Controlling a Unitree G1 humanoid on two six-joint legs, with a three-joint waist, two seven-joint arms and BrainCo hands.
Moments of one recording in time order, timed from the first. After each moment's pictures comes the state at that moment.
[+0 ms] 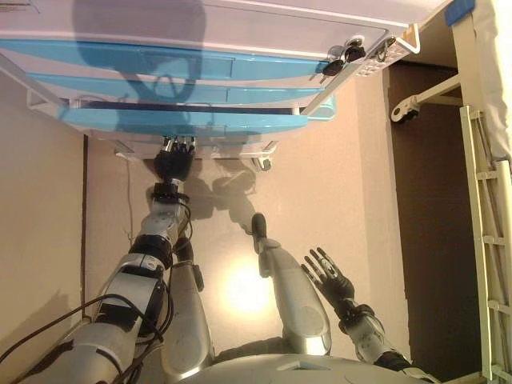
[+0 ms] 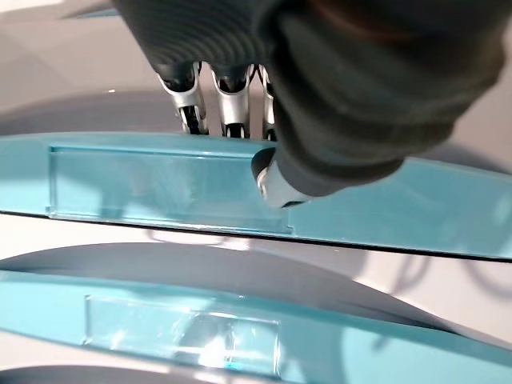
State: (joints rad) left arm -0.65 0.31 -0.11 0.92 -1.84 -0.02 -0.70; right arm -0.02 -0.21 0.28 0.89 1.12 -0.17 0.48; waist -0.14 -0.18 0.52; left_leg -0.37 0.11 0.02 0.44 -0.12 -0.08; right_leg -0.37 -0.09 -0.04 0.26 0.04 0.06
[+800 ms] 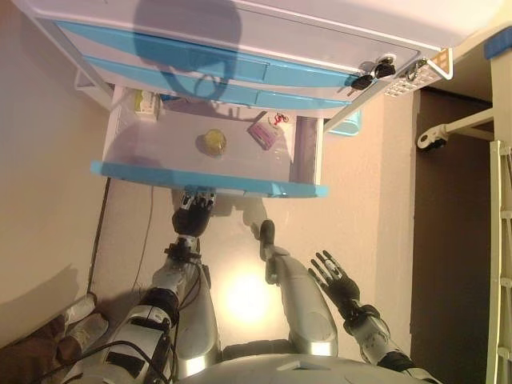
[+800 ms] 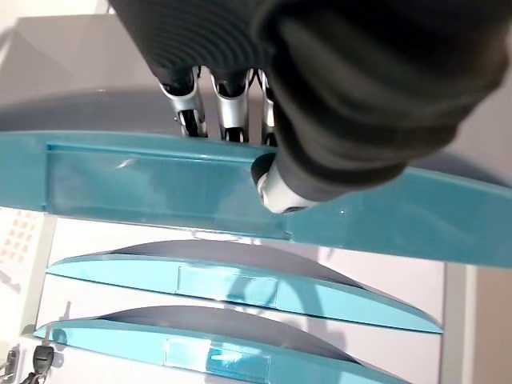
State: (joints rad) left arm -0.31 0.22 -0.12 0.92 -1.68 0.05 -0.97; right arm -0.01 -0.22 0.23 0.90 1.08 -0.15 0.44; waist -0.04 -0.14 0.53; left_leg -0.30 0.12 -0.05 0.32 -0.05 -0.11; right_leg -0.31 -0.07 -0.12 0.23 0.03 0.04
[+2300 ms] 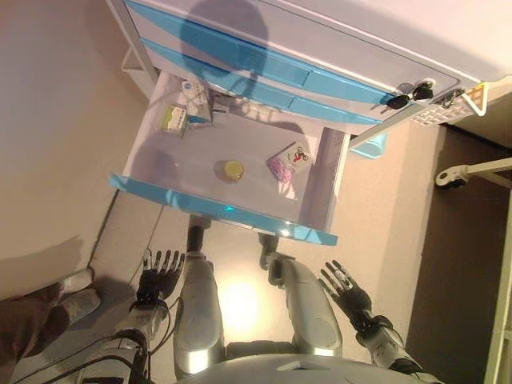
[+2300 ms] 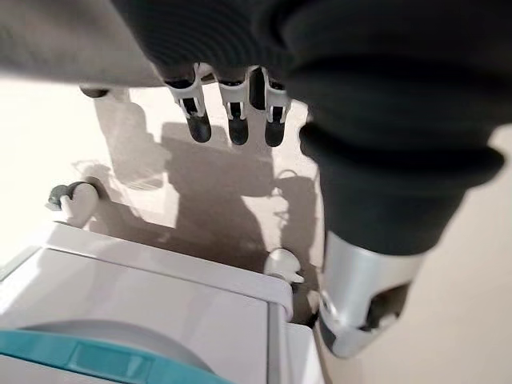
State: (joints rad) left arm -0.24 0.33 0.09 1.25 -1.68 0.17 -0.41; right arm -0.01 -0.23 0.11 1.04 0.97 -0.14 0.52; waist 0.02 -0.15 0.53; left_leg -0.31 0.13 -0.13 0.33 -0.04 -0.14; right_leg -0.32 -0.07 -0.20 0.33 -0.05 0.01
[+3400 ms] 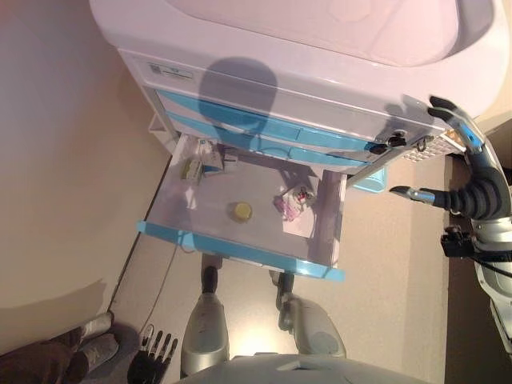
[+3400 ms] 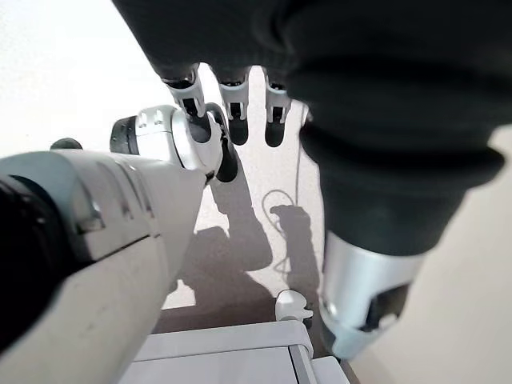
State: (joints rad) left arm 0.20 0.21 0.18 1.15 -1.25 0.01 -0.47; right arm 0.13 -0.81 -0.25 -0.48 -0.06 -0.41 -0.09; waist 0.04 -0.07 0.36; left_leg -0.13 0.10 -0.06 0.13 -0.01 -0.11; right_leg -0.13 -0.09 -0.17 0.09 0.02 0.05
